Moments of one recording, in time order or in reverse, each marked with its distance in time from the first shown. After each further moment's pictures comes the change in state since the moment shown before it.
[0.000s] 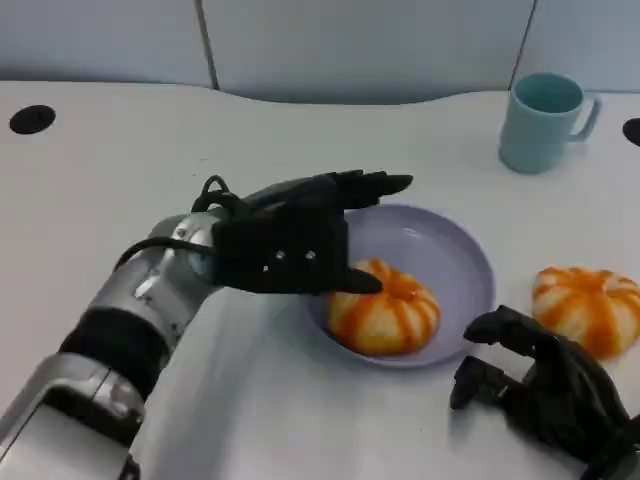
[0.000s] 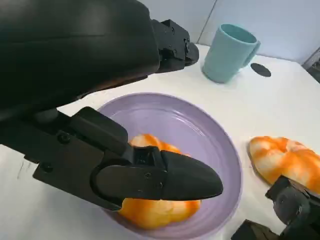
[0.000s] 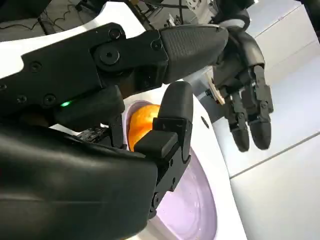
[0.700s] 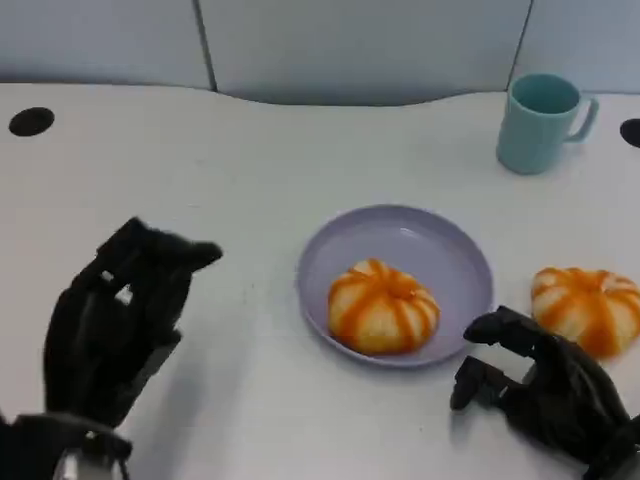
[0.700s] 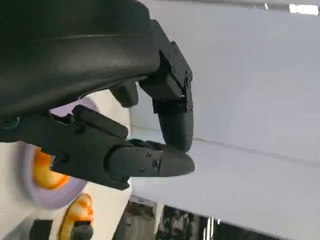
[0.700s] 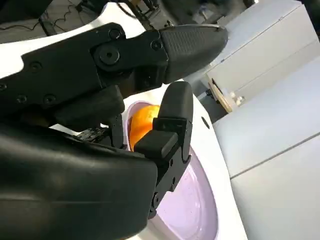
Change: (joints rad) left arm 0.864 -0.115 0.454 -0.896 -0.870 0.309 0.009; right arm -0.004 -0.002 -0.005 0.010 -0.001 0.010 -0.001
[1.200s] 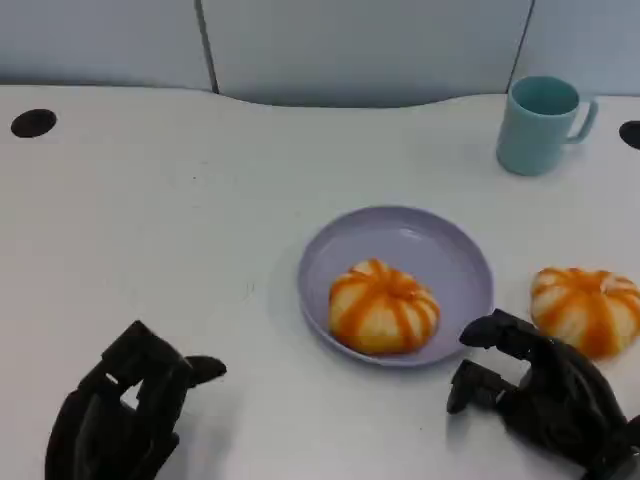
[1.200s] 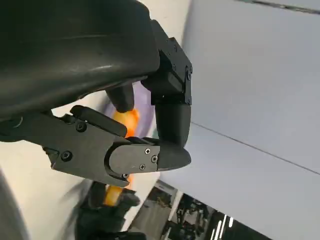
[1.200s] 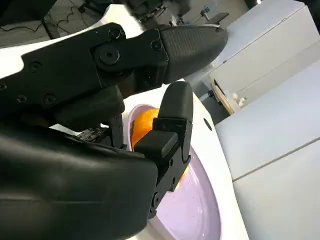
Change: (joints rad) left arm 0.181 -0.020 -0.004 0.023 -0.026 0.069 -0.118; right arm 0.008 0.003 0.004 -0.010 -0.007 0.000 0.001
